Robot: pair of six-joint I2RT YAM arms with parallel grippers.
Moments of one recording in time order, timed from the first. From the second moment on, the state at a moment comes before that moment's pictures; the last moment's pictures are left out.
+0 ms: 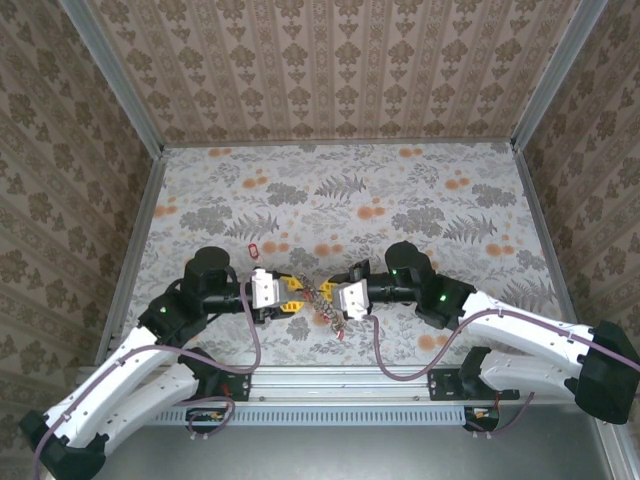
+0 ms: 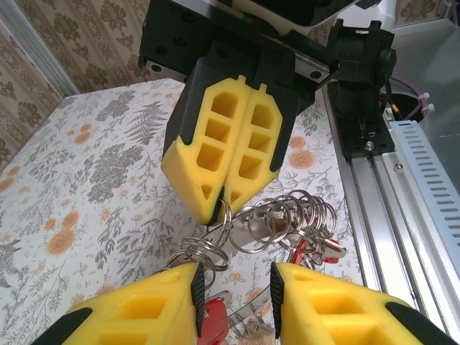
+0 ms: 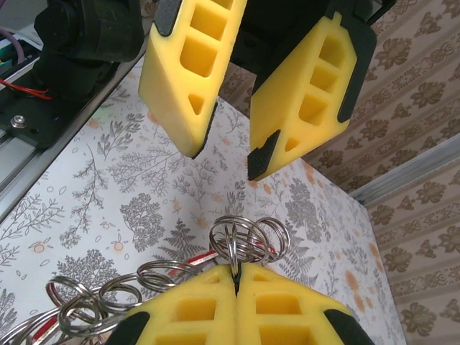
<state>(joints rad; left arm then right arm) -0.73 0.64 0.66 -0.45 0.70 0.54 0.89 1.06 0.67 0.07 -0.44 -0.90</state>
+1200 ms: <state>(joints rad) -0.82 0.80 0.72 -0.40 0.55 0.67 0.87 1.08 0.71 0.05 -0.43 -0.59</state>
